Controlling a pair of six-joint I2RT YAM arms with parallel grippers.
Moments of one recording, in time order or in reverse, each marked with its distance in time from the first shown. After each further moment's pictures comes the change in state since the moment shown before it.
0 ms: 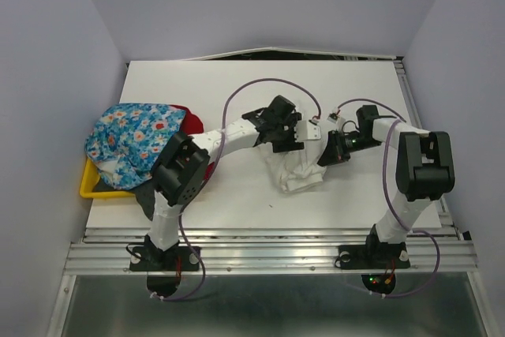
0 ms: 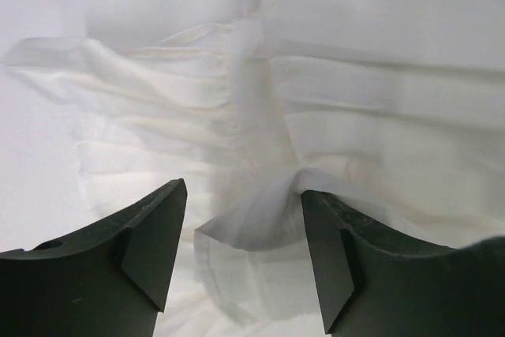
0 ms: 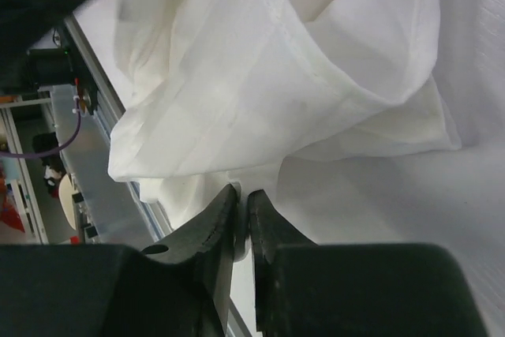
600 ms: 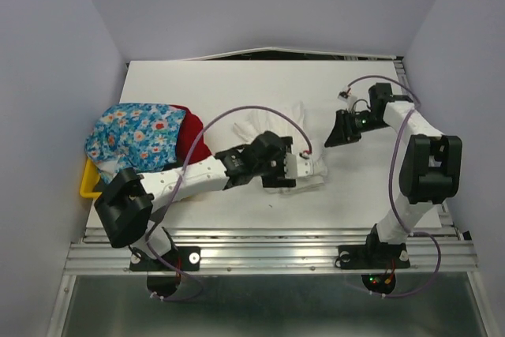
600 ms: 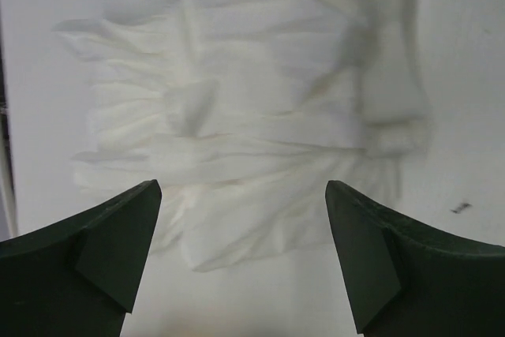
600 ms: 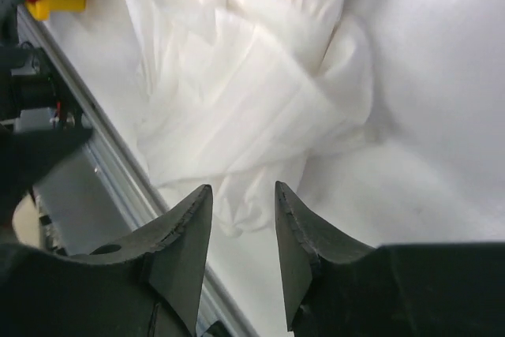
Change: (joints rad) left arm -0.145 -0.549 -0.460 0.126 -0.149 -0.084; right arm -0.039 -0.048 0.199 -0.198 0.095 -0.037
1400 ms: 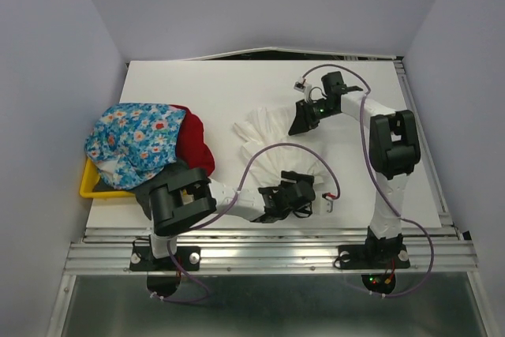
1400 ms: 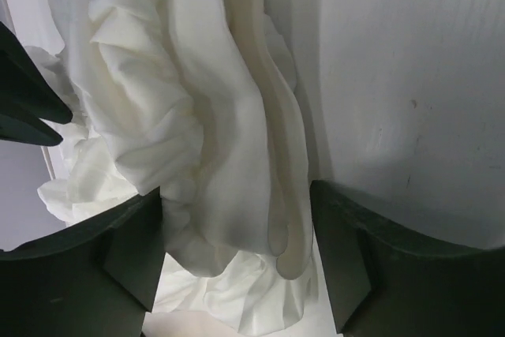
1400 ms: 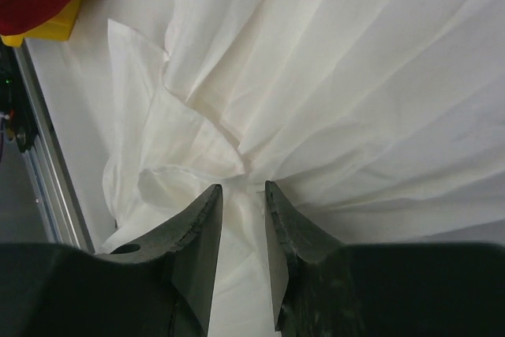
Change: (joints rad) left arm -0.343 0.335 -0.122 0.364 -0.480 -0.008; right arm 0.241 0.337 0.317 0.286 -0.045 0.058
